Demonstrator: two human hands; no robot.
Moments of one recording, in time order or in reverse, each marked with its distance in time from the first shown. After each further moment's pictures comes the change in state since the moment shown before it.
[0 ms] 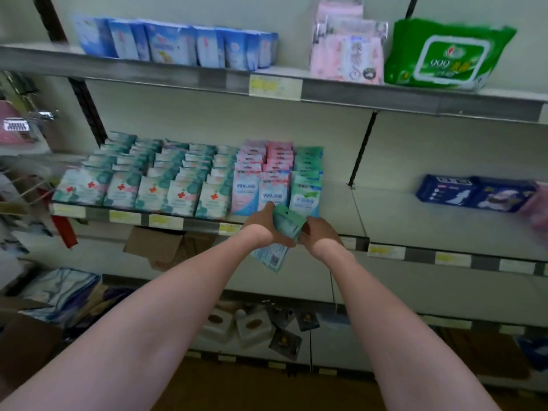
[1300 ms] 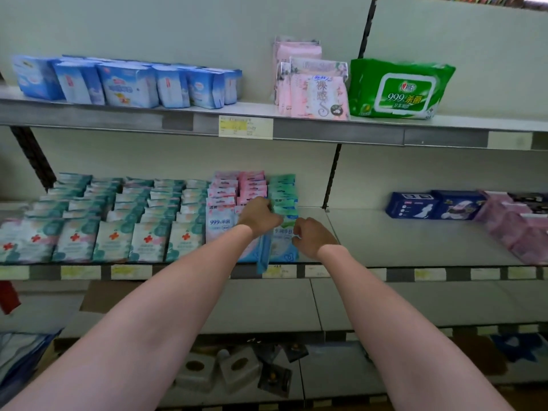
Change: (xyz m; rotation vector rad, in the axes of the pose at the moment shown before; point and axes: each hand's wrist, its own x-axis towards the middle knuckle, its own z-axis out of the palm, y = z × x) left_hand 0.065 0.064 -0.051 -0.238 0.100 0.236; right_hand 0.047 0.007 -0.058 -0.153 0.084 -0.055
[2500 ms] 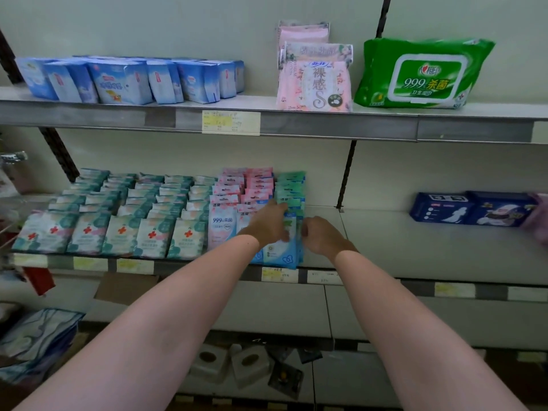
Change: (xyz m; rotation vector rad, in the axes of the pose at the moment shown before) left_hand 0.028 -0.004 0.040 0.471 -0.067 0.083; right_hand 0.031 0.031 0.002 0.174 -0.089 -0.039
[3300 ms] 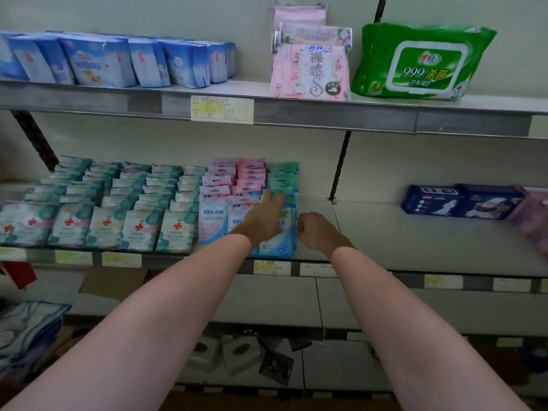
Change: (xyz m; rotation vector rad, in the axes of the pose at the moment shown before) left_hand 0.006 -0.003 0.018 0.046 0.022 0.021; right_hand -0.002 0.004 0.001 -0.077 -0.008 0.046
